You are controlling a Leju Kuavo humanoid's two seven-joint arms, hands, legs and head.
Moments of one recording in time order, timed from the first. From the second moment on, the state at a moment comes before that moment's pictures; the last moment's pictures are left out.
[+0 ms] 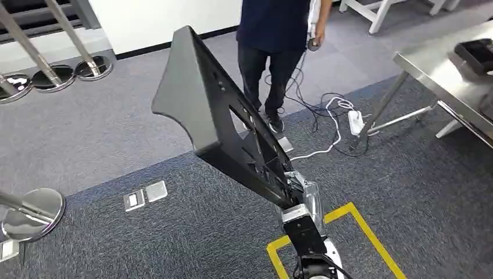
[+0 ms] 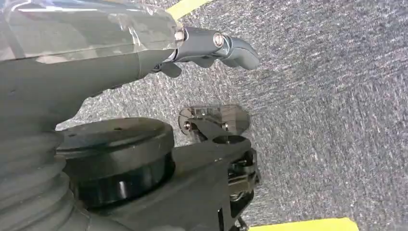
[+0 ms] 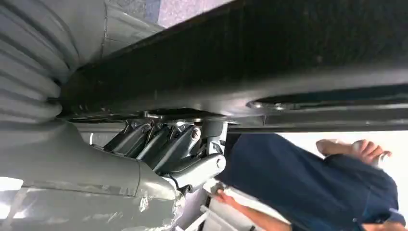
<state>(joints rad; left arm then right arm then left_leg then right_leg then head) -0.12 -0.08 -1.17 -0.32 1.16 0.44 -0.48 0.01 -0.15 0.52 -1.83 0.48 -0.70 -0.13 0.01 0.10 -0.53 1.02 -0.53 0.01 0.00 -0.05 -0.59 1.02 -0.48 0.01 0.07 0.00</state>
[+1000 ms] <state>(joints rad) -0.12 -0.08 -1.17 -0.32 1.16 0.44 -0.48 0.01 -0.16 0.51 -1.83 0.50 -0.70 -0.11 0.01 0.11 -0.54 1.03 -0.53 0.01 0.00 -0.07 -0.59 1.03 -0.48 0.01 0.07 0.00</state>
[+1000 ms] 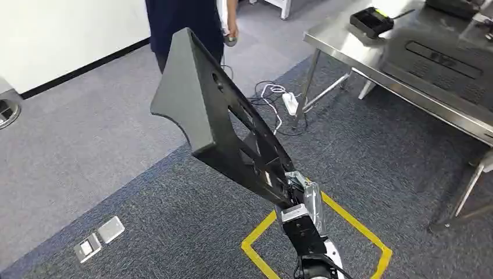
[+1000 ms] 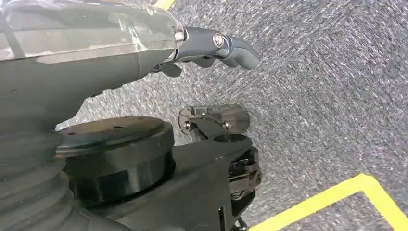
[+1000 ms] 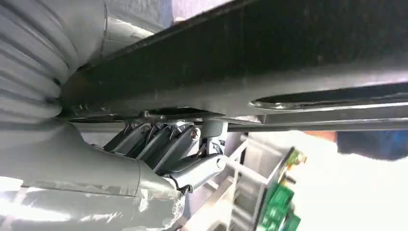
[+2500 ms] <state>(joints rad) -0.13 -0.09 -1.17 -0.32 1.17 0.44 -0.47 0.01 -0.16 0.51 -1.86 0.54 -0.70 -0.07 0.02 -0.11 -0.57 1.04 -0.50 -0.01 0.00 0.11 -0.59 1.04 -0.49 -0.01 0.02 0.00</state>
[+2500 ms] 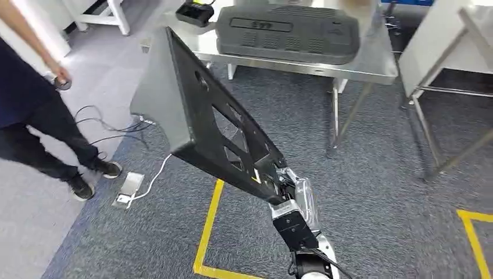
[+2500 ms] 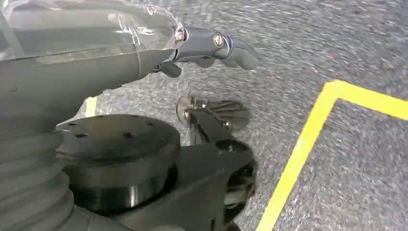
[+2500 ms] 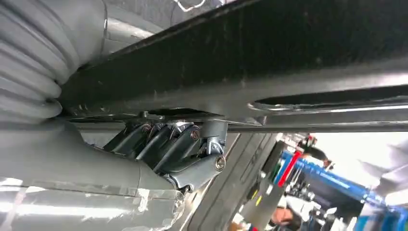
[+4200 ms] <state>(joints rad) -0.14 -0.08 -1.18 -0.32 1.14 0.34 -0.49 0.02 -0.17 0.51 -1.86 0.53 -0.70 -0.08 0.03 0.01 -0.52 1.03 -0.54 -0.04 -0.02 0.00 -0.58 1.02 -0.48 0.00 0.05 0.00</state>
